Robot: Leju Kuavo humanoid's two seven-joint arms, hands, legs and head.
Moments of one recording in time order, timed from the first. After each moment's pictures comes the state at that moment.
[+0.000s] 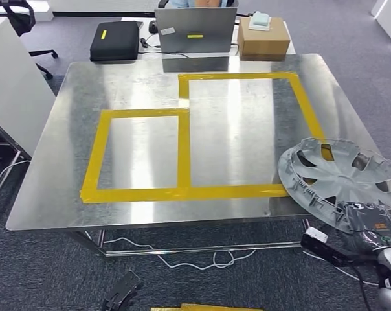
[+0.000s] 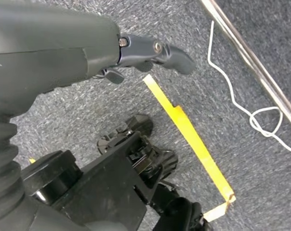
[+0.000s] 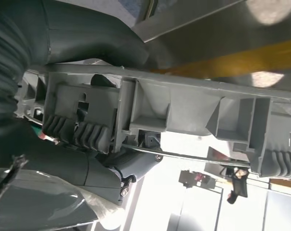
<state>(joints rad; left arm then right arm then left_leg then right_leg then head) -0.27 -0.03 -1.56 -0.12 1.16 0.05 -0.42 0.13 -0.60 0.09 -1.82 1.06 0.06 0.18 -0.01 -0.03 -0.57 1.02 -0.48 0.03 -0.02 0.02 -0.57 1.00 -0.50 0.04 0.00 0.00</state>
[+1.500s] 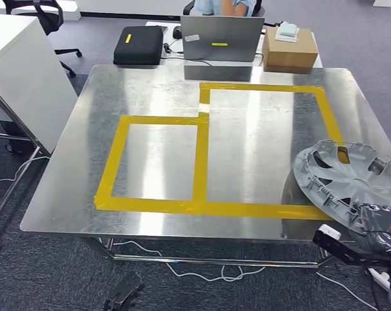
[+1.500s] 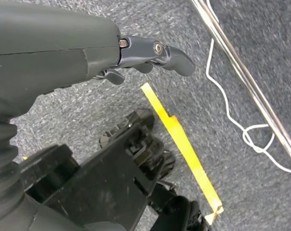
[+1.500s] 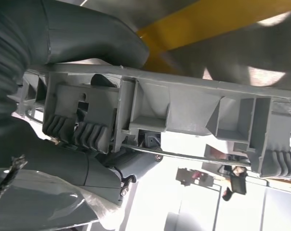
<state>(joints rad) -0.27 -0.03 -1.56 -0.13 1.16 0.05 -0.40 0.14 -0.59 0.01 -1.76 1.04 0.02 0.18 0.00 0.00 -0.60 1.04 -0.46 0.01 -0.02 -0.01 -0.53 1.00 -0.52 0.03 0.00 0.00</state>
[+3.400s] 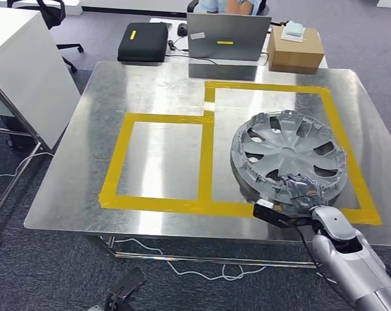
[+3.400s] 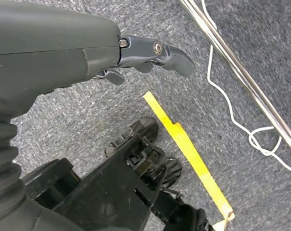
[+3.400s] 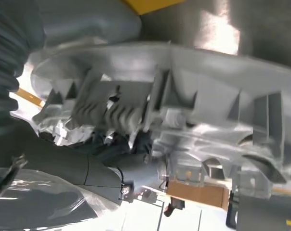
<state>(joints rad) -0.30 -0.03 -1.56 -0.13 1.08 0.07 -0.36 -0.35 -0.37 0.42 -1.22 1.05 -0.06 0.05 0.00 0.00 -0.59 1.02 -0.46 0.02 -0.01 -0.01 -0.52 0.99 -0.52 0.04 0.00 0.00</state>
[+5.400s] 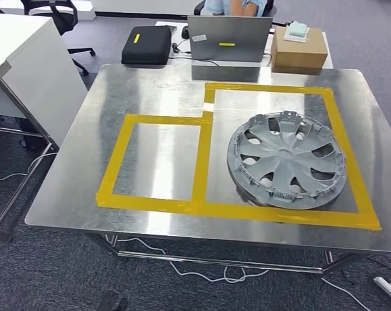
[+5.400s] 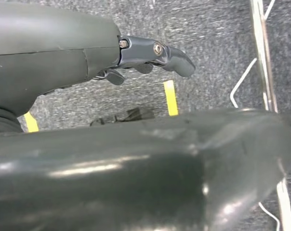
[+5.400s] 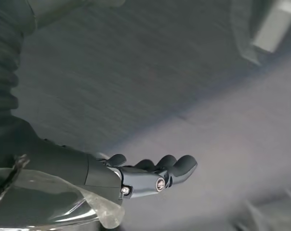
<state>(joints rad) -0.13 -0.01 -1.42 -0.13 1.34 0.13 -0.52 0.03 0.36 -1.42 -0.88 0.79 -0.68 -0.46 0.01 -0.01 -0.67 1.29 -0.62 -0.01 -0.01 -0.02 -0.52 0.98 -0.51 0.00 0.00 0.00</state>
